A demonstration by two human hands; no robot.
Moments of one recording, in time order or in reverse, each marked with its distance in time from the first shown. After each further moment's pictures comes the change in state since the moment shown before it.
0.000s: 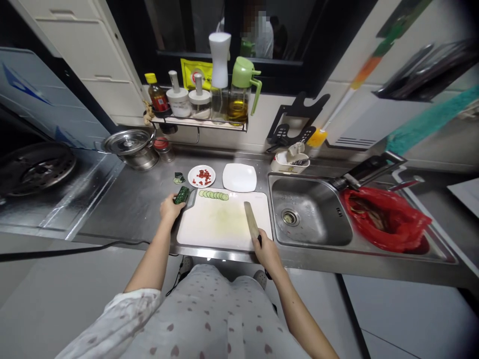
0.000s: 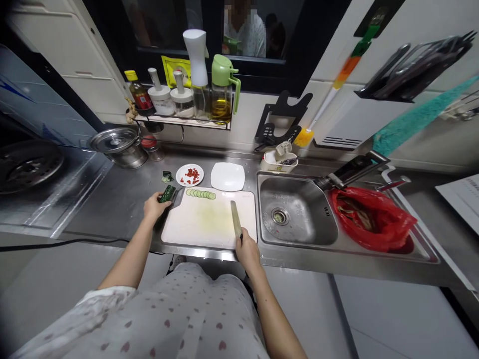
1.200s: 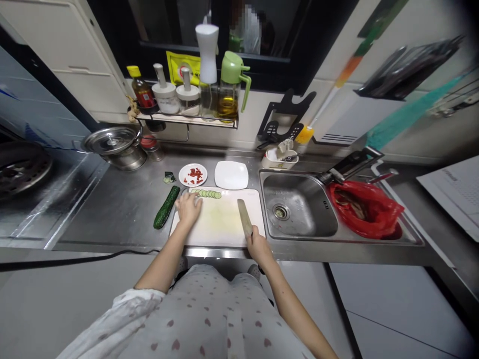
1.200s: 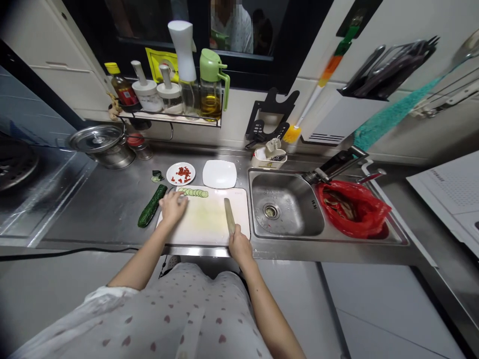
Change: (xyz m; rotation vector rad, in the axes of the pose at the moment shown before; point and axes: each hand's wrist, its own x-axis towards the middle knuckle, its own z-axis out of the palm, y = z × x) left_hand -0.048 0.065 0.045 0.015 0.039 0.389; right_hand -0.001 -0.011 -0.003 -0.083 -0.124 0.097
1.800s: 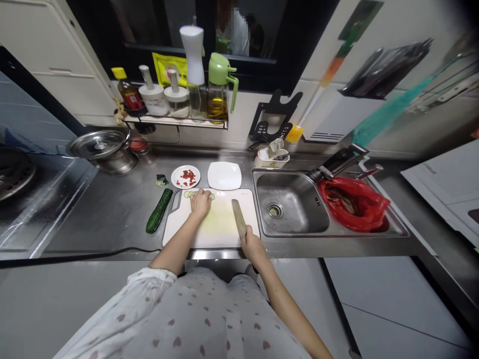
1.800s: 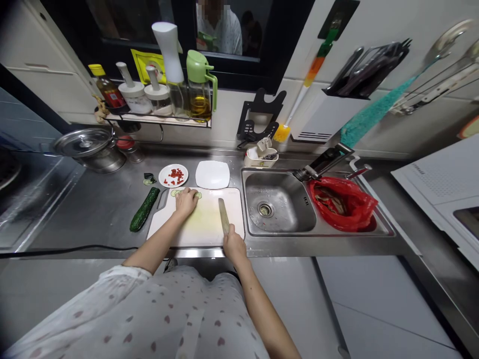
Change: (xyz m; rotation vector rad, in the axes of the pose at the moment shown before) left_hand 0.028 0.054 0.043 0.127 -0.157 0.188; right_hand -0.003 -0.003 -0.005 0.021 -0.049 0.043
